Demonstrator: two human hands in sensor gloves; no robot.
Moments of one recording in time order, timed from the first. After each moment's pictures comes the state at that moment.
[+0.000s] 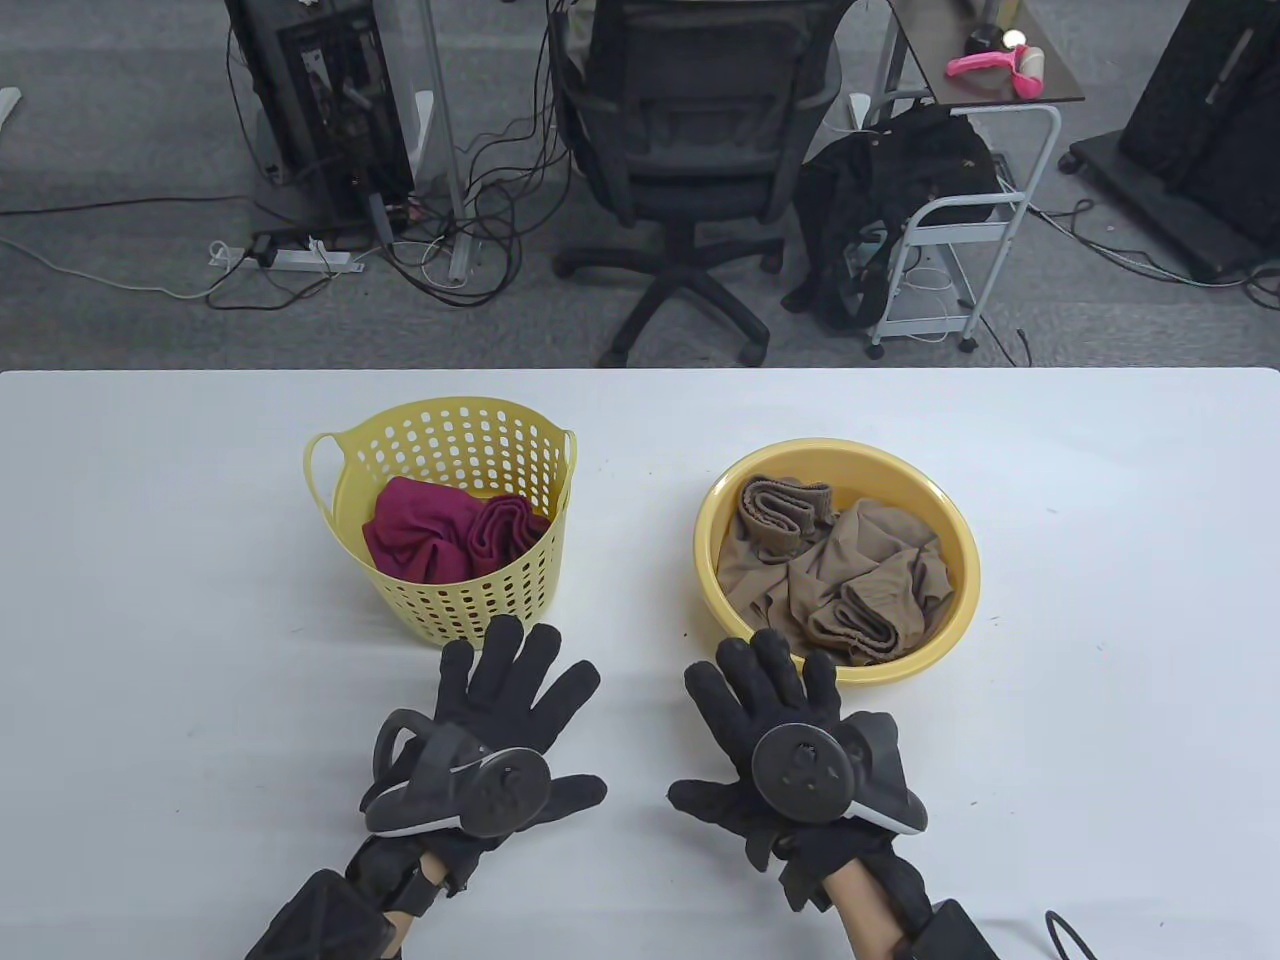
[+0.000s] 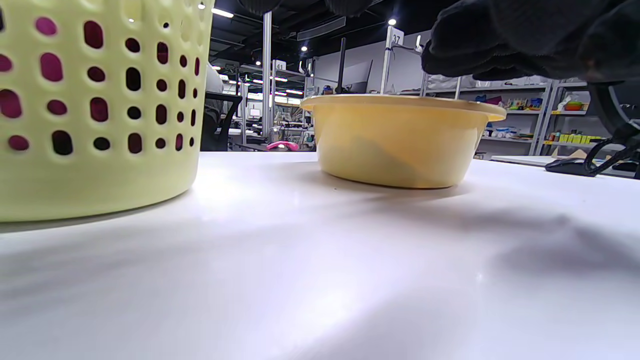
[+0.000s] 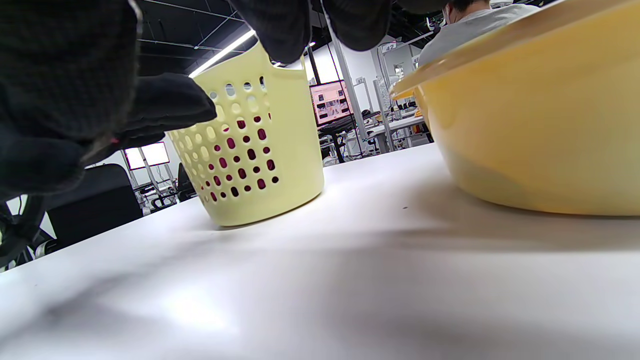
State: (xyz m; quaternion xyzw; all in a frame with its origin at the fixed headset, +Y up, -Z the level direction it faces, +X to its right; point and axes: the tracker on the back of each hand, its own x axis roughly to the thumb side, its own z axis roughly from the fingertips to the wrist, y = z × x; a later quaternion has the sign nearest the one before) left_hand -0.163 -0.691 -0.251 0.00 -0.31 0.00 0.95; right_hand 0.099 -0.680 -0.249 0.26 -0.04 0.95 0.19
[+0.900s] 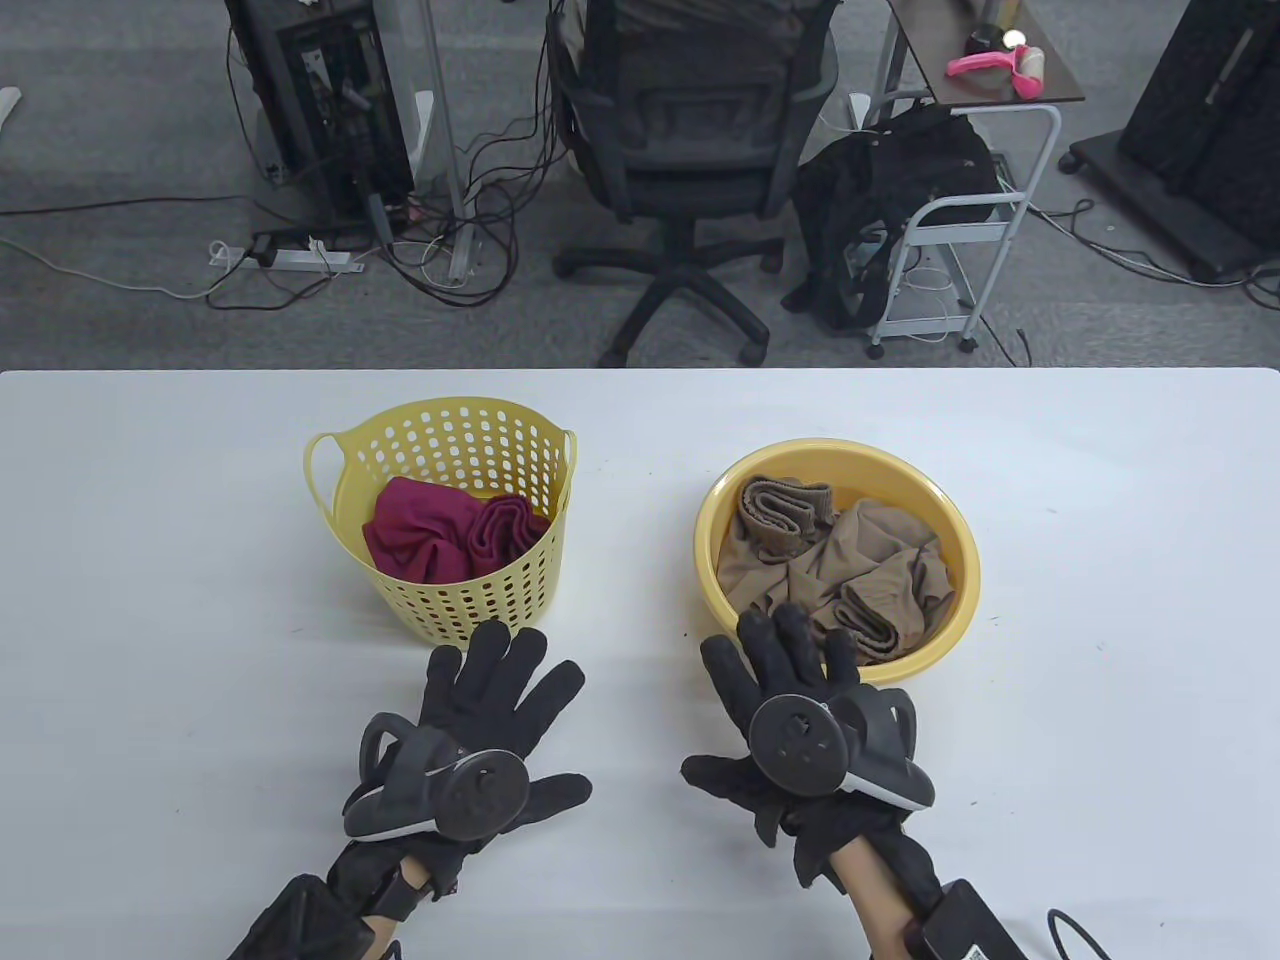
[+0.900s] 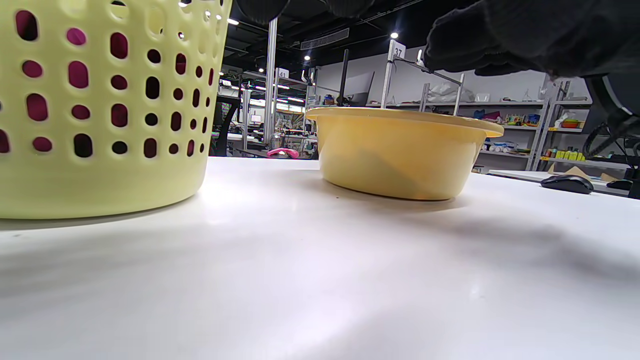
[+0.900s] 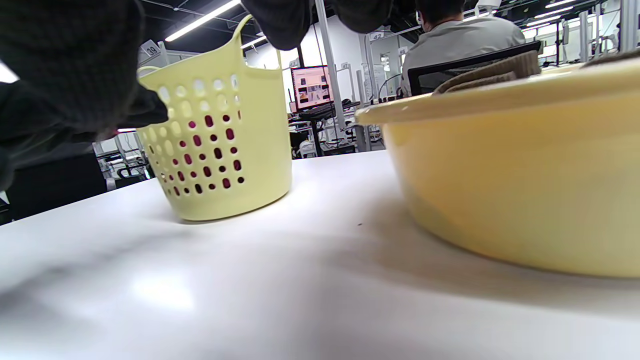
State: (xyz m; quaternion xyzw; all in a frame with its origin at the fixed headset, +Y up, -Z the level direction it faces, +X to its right) left_hand -0.175 -0.687 -0.250 0.01 -0.31 0.03 0.95; right_hand 0.107 -0.653 -0.262 0.22 -0.02 0.97 0.13
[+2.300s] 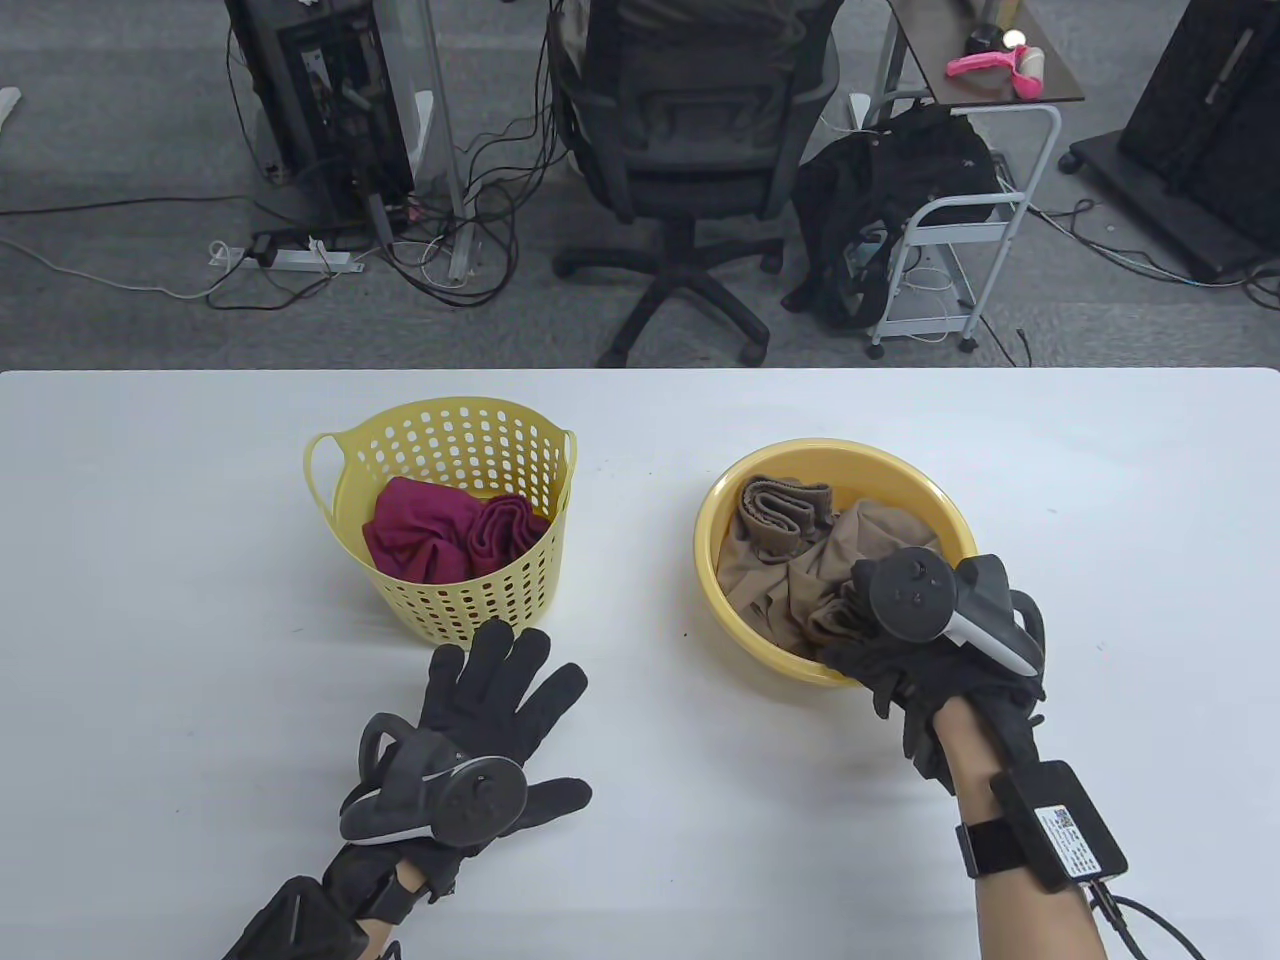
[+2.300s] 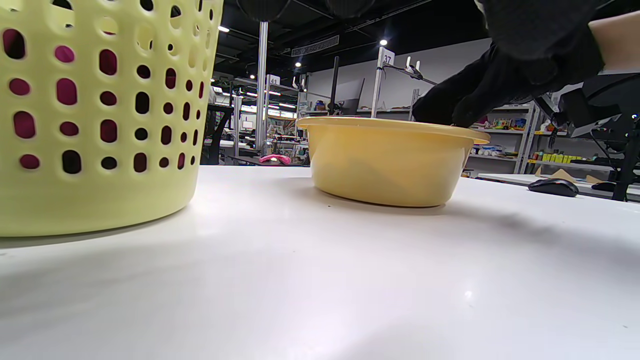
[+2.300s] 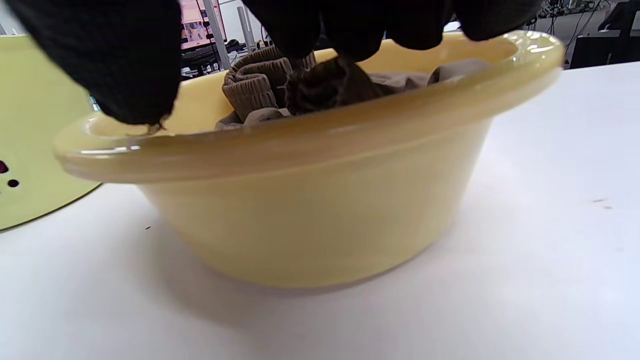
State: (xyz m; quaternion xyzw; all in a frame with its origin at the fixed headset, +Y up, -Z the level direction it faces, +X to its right) left_hand -0.175 -0.686 -0.248 0.02 -0.33 0.03 0.94; right_hand 0.206 -0.656 -0.349 0.08 0.09 0.99 0.10
